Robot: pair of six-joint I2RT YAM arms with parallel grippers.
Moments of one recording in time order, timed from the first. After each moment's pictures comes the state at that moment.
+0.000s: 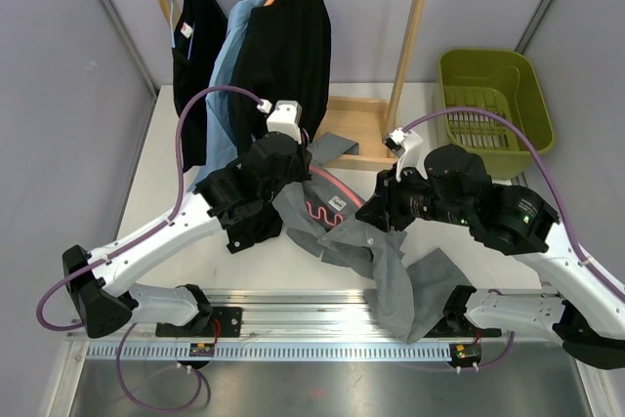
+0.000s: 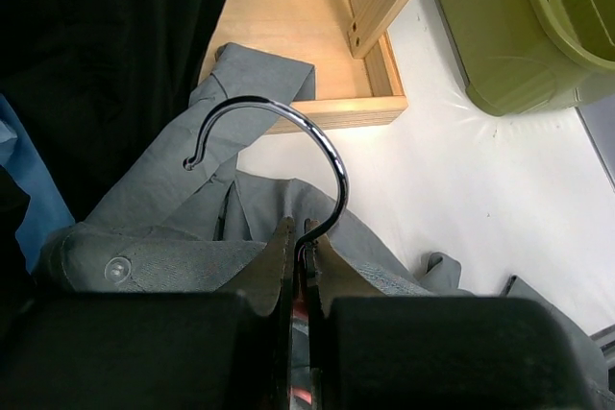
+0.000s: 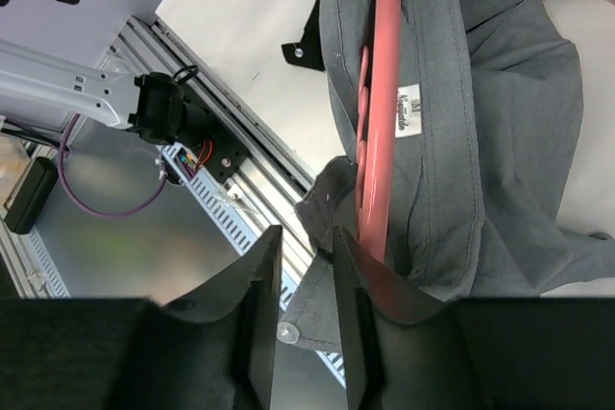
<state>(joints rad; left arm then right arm) -0.91 1.26 1.24 -0.42 -0.44 -0.50 0.95 1.01 1.43 -0.93 -0.09 0.45</state>
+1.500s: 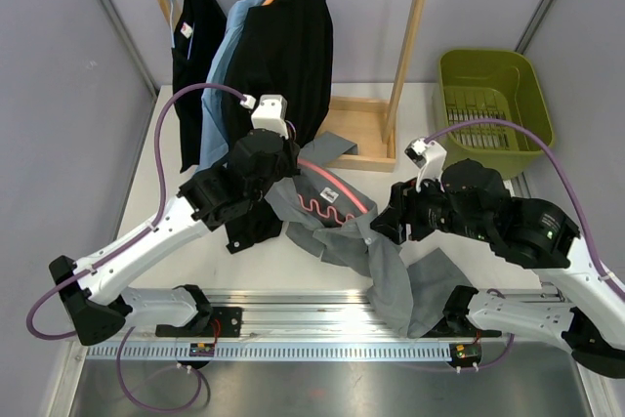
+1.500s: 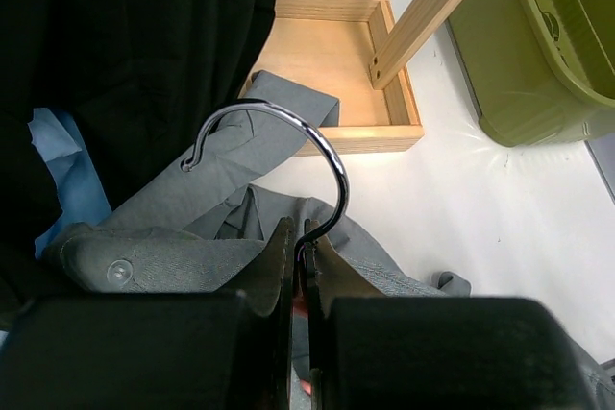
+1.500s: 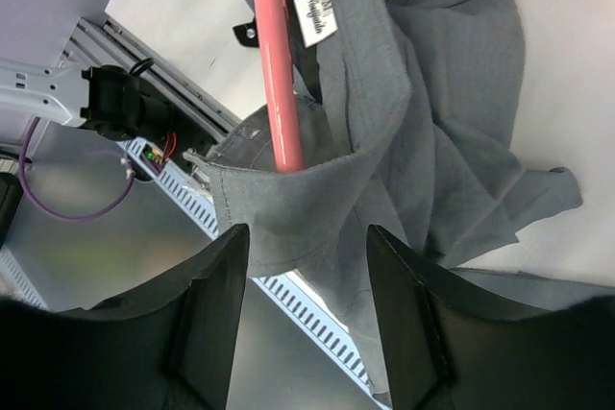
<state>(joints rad) -0.89 1.20 1.27 -0.46 -0.50 -0.47 0.96 0.91 1.40 -1.04 0.03 0.50</state>
